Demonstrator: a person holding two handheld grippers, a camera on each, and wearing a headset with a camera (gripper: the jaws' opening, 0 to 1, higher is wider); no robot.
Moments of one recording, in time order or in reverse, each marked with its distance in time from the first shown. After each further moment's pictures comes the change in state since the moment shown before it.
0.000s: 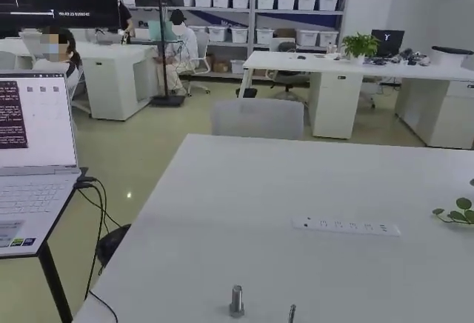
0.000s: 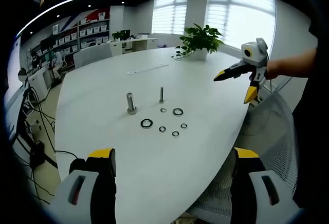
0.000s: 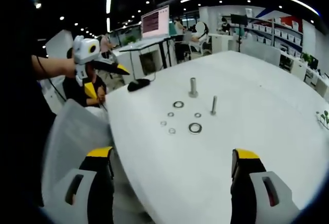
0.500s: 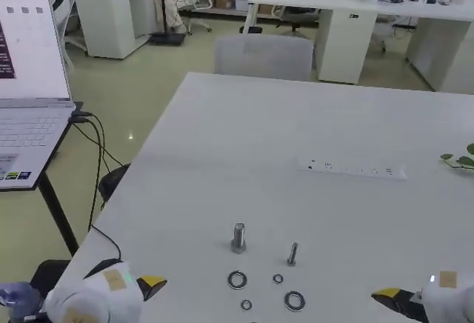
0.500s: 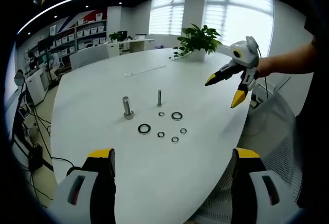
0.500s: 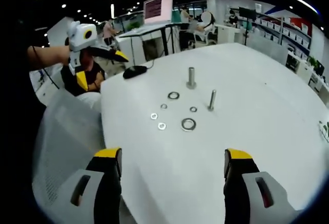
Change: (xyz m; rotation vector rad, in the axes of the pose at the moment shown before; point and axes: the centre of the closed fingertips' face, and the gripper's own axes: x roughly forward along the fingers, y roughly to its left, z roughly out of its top) left arm 0.022 0.005 0.011 0.023 -0.006 -0.021; right arm 0.028 -0.027 0.001 -0.056 0.109 0.025
